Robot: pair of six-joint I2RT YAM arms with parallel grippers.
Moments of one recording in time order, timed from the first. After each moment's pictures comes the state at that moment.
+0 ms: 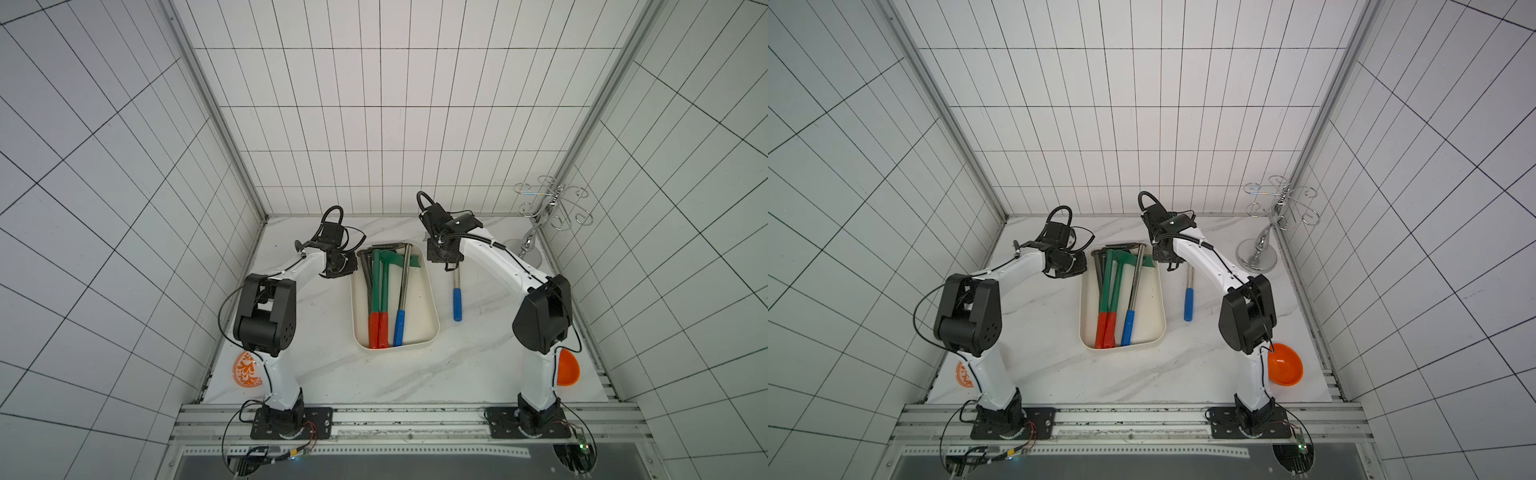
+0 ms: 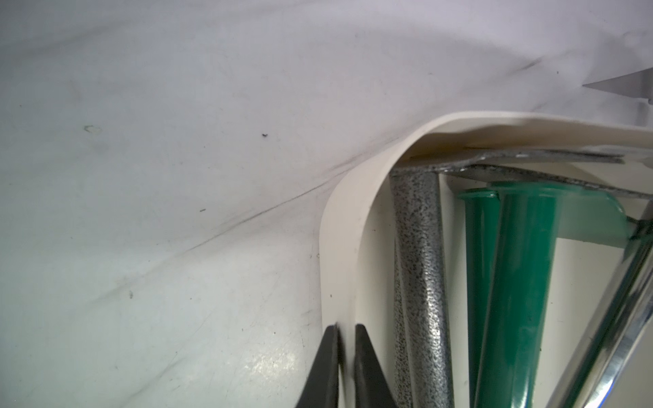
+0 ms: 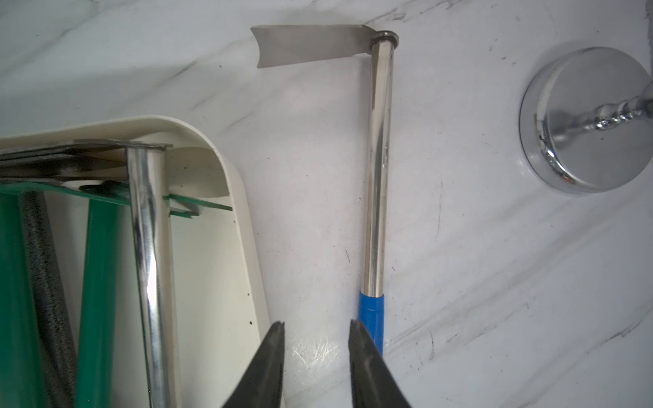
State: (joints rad) left arm -0.21 1.87 1.34 -0.54 0.21 -0.39; right arm 0.54 1.97 1.86 -1.09 0.34 0.56
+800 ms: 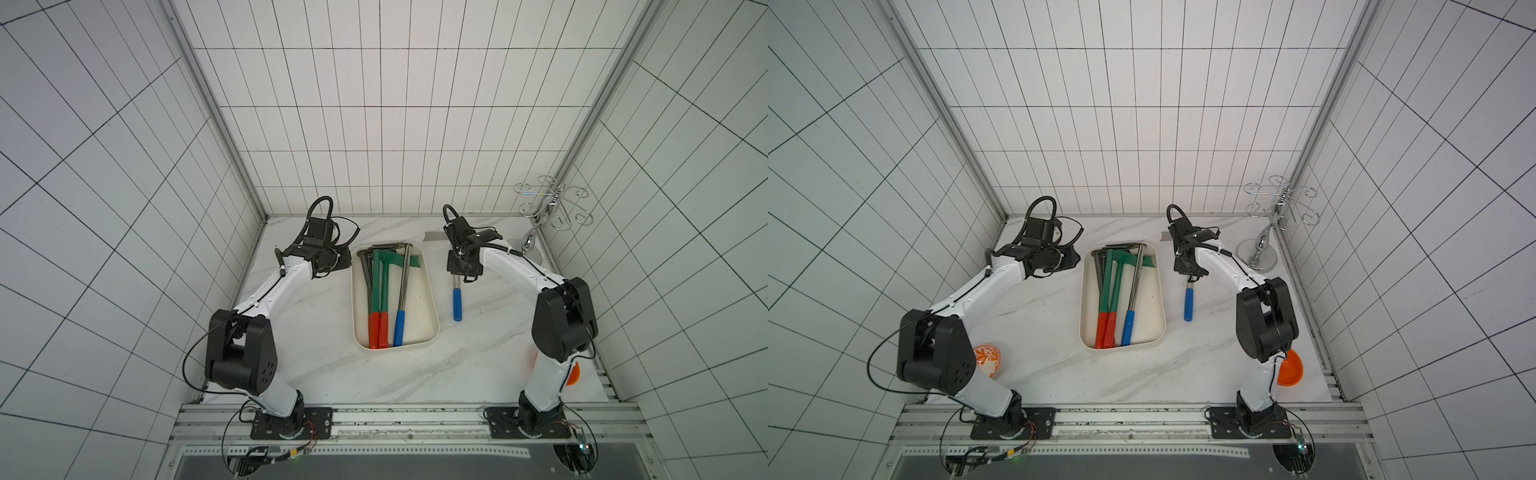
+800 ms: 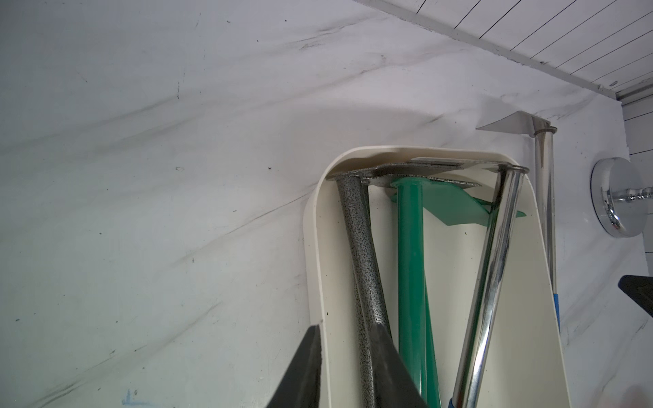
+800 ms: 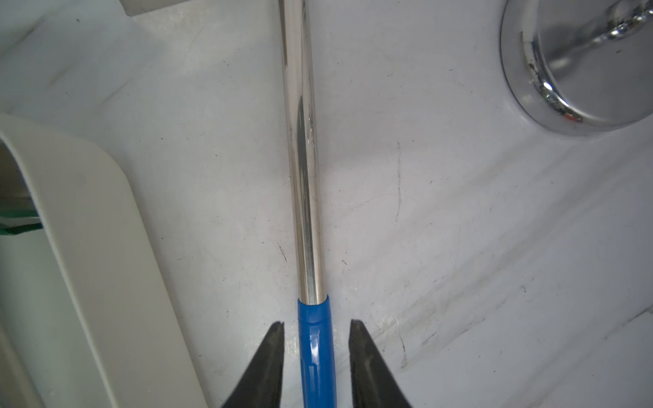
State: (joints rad) left arm -0.20 1.57 1.24 -0.56 0.18 -0.38; right arm 0.41 1.85 1.52 -0.89 0.27 0.56
